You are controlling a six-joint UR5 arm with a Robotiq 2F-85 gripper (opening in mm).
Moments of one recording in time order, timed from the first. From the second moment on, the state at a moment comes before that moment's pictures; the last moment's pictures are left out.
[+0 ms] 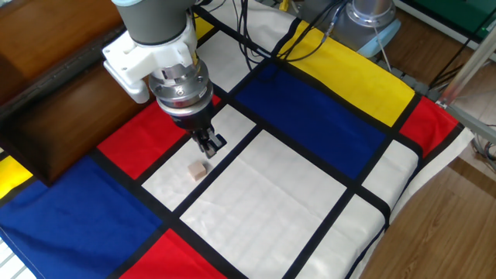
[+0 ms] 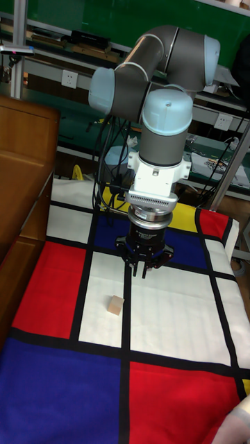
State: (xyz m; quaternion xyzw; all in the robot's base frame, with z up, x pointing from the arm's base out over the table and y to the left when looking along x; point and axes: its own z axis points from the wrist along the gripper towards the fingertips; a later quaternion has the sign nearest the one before) arm 0.553 0.068 0.115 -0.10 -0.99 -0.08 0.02
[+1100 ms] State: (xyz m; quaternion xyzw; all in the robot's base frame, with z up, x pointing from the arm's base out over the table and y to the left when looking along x) arm 0.550 0.063 0.118 -0.11 -0.99 -0.07 0.03
